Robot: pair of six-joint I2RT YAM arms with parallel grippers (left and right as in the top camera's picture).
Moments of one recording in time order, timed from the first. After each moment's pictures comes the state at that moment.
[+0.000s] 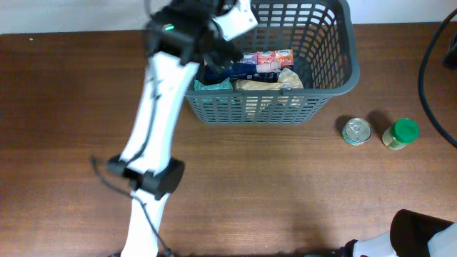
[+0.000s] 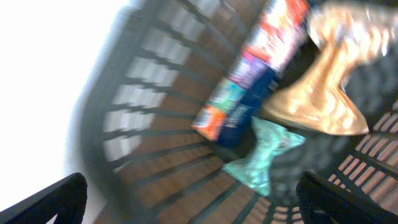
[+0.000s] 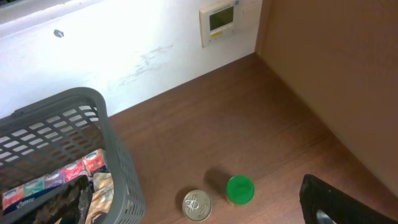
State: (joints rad) left arm -0.43 2.29 2.97 -1.50 -0.09 0.67; right arm -0.29 1.68 2.75 -1.65 0.09 0.17
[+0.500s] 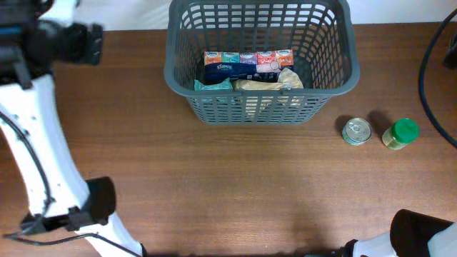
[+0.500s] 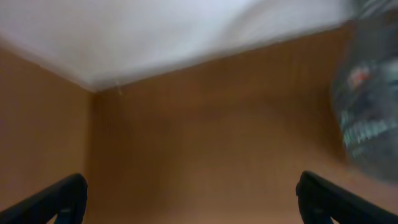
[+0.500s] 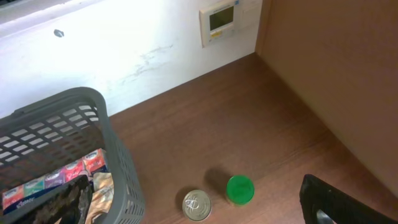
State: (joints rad) left arm 0.15 1.97 2.72 -1.58 -0.06 0.32; right arm -0.29 1.68 2.75 -1.65 0.09 0.17
